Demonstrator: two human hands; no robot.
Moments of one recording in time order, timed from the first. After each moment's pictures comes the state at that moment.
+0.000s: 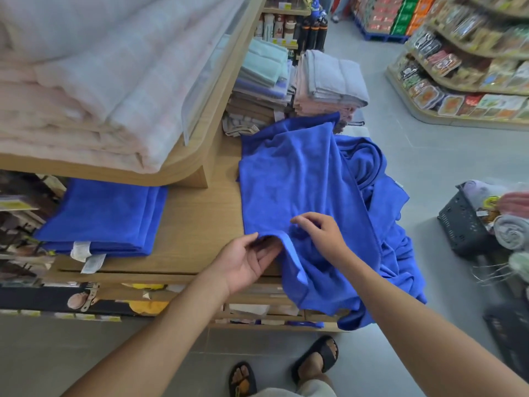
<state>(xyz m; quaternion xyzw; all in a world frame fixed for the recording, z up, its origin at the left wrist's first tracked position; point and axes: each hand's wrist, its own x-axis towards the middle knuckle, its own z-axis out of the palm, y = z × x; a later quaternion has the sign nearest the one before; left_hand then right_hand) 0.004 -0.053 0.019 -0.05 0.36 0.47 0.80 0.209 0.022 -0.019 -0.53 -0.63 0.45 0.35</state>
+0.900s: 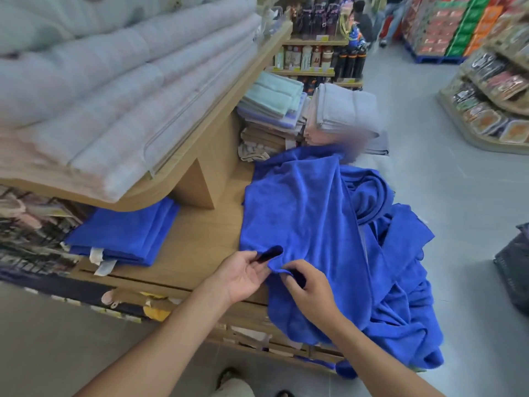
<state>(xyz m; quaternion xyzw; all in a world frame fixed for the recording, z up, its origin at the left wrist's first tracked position) 0.042 -0.029 0.033 -0.04 0.45 0.53 0.72 0.225 -0.020 -0.022 -0.44 -0.73 0.40 0.33</state>
